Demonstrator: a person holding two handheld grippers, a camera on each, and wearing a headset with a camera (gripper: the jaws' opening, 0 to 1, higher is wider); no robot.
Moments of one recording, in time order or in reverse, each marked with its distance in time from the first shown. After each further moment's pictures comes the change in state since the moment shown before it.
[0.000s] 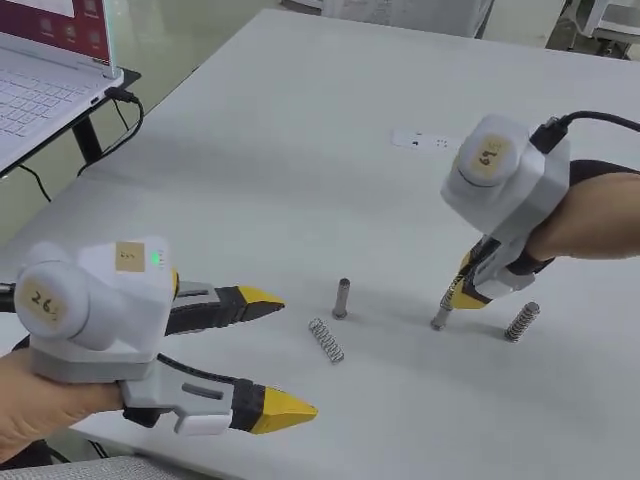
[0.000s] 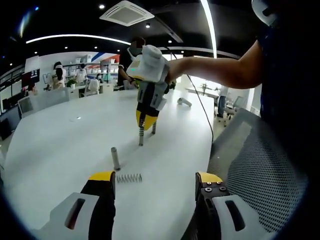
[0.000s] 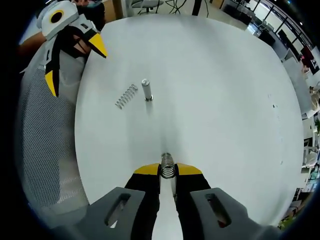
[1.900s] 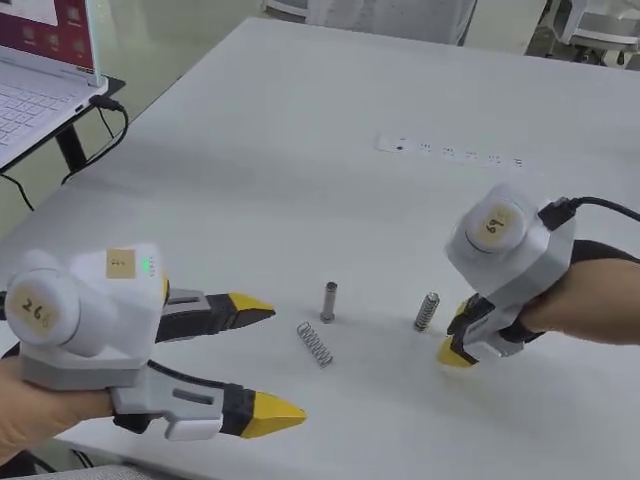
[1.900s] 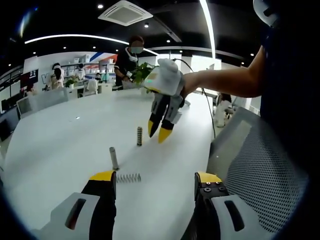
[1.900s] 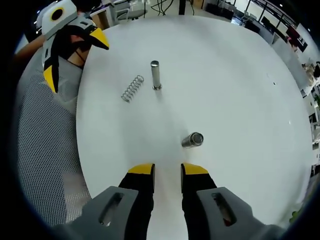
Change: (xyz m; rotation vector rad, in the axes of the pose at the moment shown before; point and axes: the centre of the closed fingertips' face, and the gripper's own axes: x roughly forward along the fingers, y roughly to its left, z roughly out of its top) left arm 0.001 -0.002 -0.002 0.007 0.003 -0.012; right arm 0.016 0.043 -0.023 0.166 -0.094 0.002
